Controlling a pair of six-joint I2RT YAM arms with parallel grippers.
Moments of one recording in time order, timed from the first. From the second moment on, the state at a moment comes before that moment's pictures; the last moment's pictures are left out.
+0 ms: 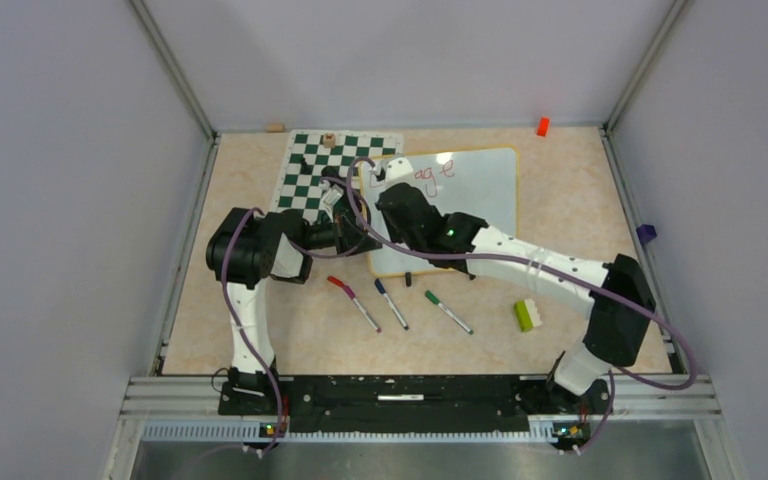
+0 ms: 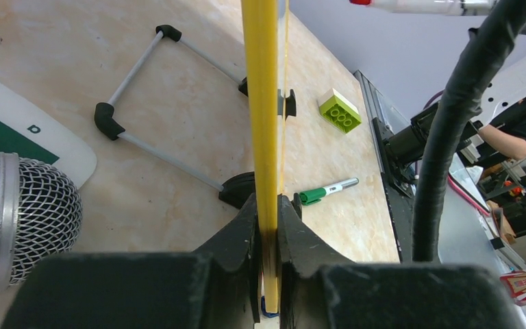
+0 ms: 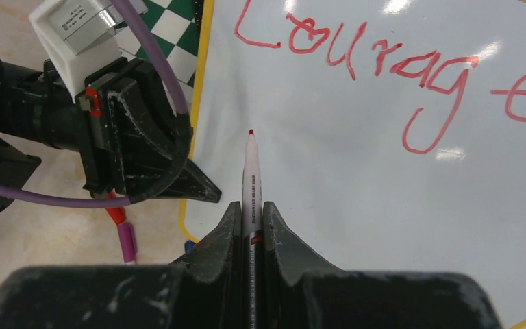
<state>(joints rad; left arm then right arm) -0.17 2.14 0.73 1.53 1.24 -0.80 0.99 1.60 1.37 -0.37 0.53 0.26</state>
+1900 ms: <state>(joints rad) -0.17 2.13 0.73 1.53 1.24 -0.81 1.00 1.66 1.42 -0.38 0.57 0.26</state>
